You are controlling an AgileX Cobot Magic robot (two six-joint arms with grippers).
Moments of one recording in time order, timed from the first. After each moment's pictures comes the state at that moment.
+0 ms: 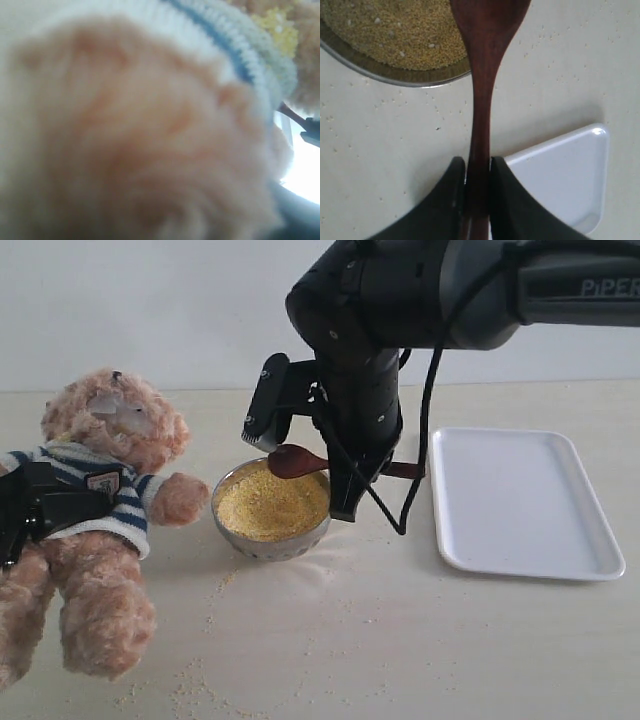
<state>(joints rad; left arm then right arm) 0.15 1.45 -0.45 -1.72 0.67 1.35 0.78 1.98 -1.59 -0.39 1.03 -0.39</state>
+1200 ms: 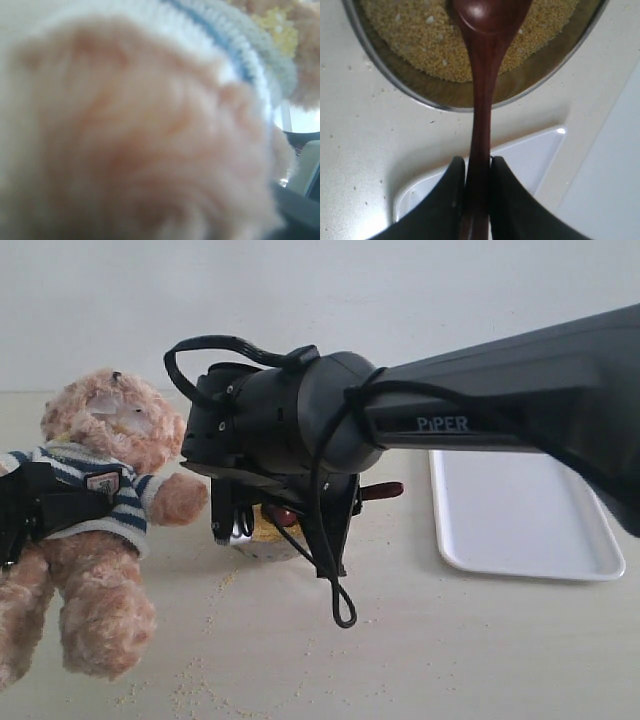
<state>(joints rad) 0.15 1.45 -0.45 -1.72 0.67 1.35 0.98 2.12 -1.59 -0.74 1.16 -0.28</state>
